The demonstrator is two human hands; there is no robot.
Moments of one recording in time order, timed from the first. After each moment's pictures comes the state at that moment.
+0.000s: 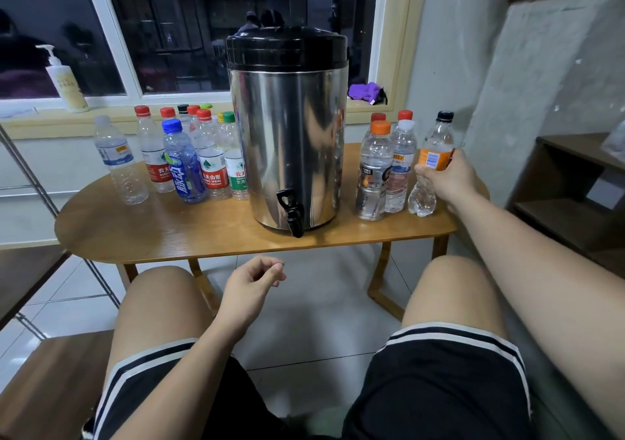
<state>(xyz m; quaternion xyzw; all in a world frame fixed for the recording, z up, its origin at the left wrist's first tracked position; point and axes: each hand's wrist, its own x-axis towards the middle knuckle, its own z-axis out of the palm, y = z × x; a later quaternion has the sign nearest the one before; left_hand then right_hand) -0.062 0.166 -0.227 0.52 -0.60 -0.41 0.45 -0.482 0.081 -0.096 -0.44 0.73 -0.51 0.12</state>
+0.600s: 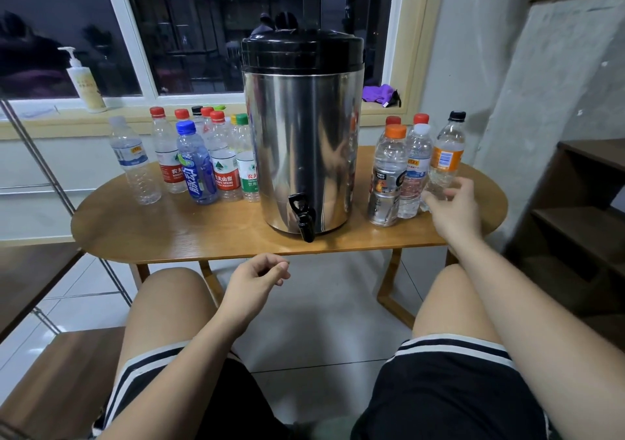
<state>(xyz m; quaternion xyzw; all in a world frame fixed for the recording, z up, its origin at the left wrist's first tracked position) -0.052 0.153 -0.217 0.52 -0.59 -0.43 0.44 -0.451 0.104 -0.141 -0.42 0.73 -0.53 0.12</state>
